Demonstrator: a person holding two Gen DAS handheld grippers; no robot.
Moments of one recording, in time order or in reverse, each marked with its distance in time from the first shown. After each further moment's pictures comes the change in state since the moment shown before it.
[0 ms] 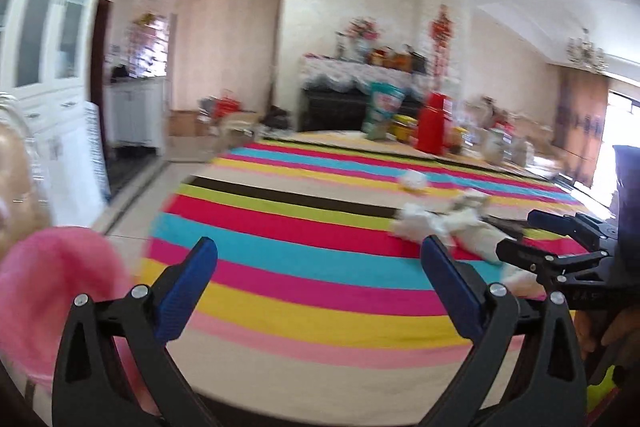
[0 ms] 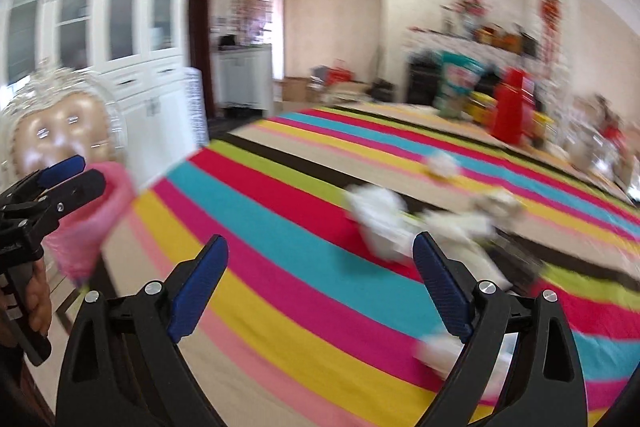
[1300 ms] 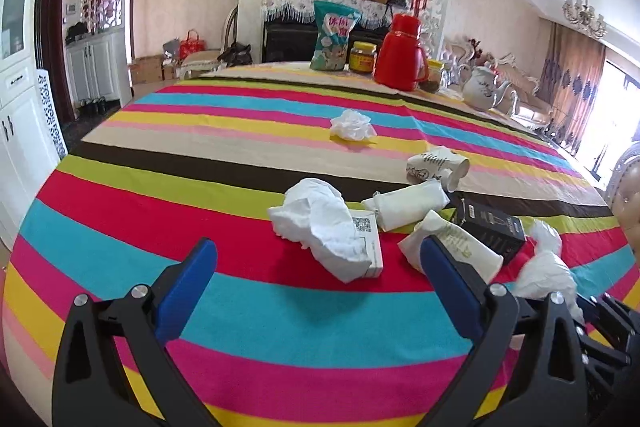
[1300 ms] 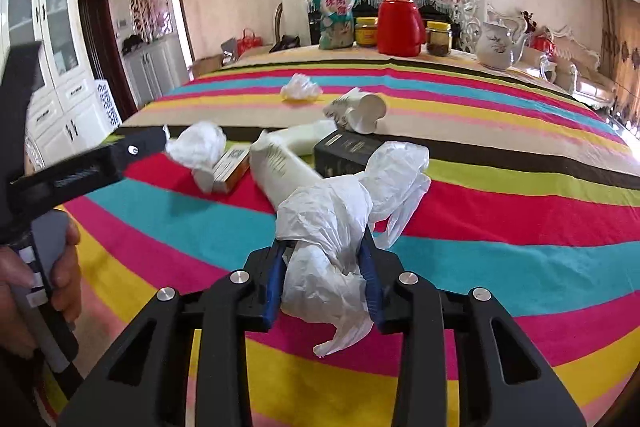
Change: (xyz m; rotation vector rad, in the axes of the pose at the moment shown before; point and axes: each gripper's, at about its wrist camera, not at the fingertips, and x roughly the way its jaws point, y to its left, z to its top) left arm 0.179 -0.122 0.007 0.006 0.259 -0.052; right arm 0.016 -0.111 -0.047 0.242 0.129 -0.167
